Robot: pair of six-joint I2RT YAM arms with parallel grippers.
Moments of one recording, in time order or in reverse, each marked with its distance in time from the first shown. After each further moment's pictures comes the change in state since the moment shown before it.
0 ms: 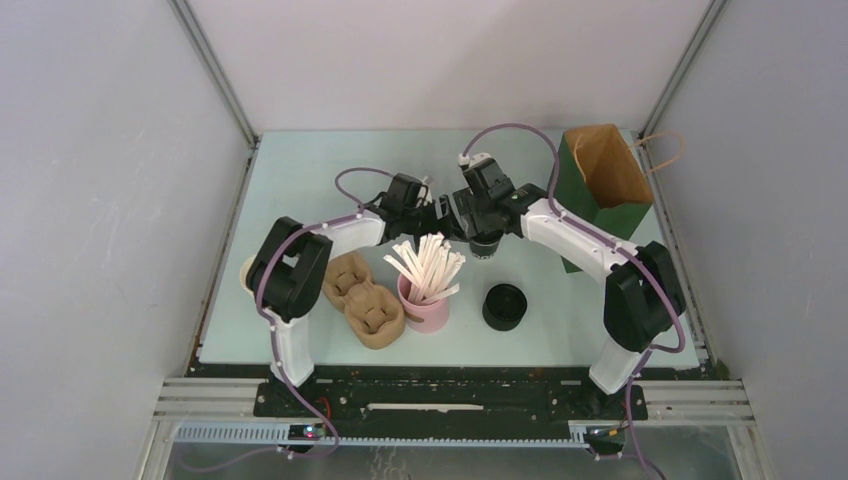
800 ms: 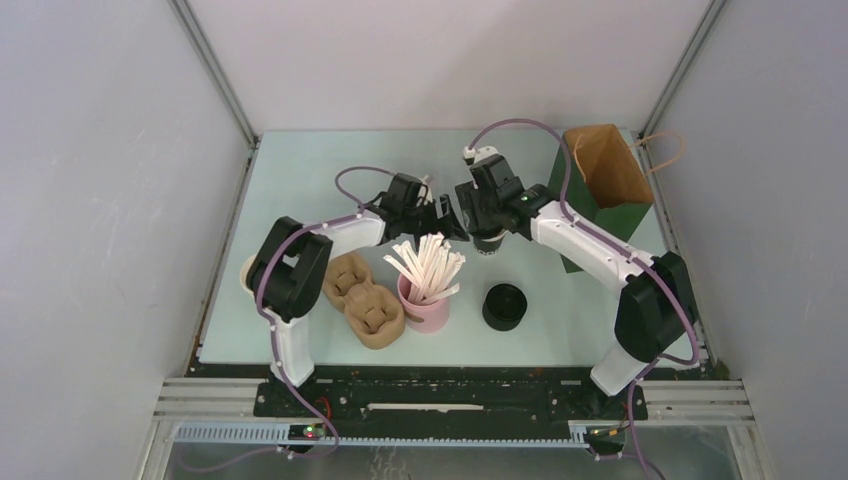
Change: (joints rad) left arm -0.005 -0.011 0.000 0.018 -0.006 0.014; right arm -0.004 -0.071 -0.017 0.030 -0.052 0.019
